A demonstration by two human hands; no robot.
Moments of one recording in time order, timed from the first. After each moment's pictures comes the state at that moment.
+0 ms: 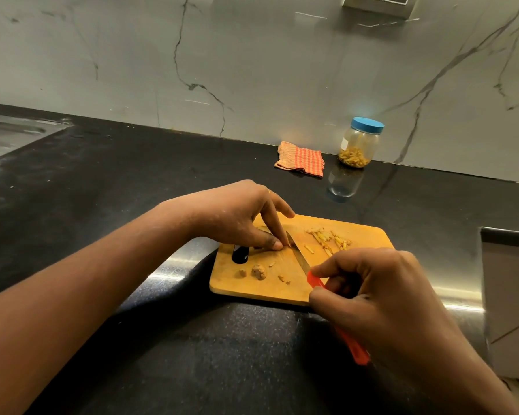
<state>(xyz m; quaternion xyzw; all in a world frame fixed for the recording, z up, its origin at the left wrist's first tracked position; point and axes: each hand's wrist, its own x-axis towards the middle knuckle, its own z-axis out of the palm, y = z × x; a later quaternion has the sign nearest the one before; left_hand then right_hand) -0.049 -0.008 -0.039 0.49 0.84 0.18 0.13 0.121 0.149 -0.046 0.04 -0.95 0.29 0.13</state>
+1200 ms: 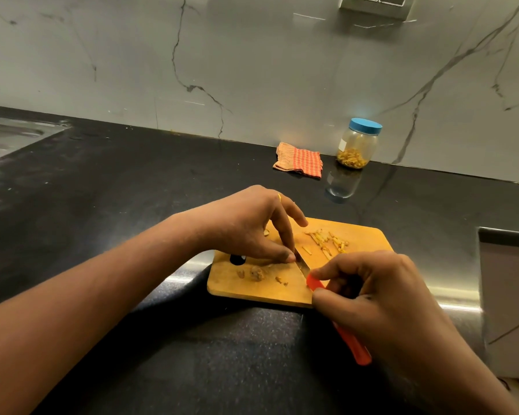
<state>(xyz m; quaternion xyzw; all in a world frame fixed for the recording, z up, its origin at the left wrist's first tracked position) -0.039 0.001 -0.047 0.51 0.82 0.23 0.09 0.117 0.158 -0.053 0.03 -0.94 0.32 0.11</state>
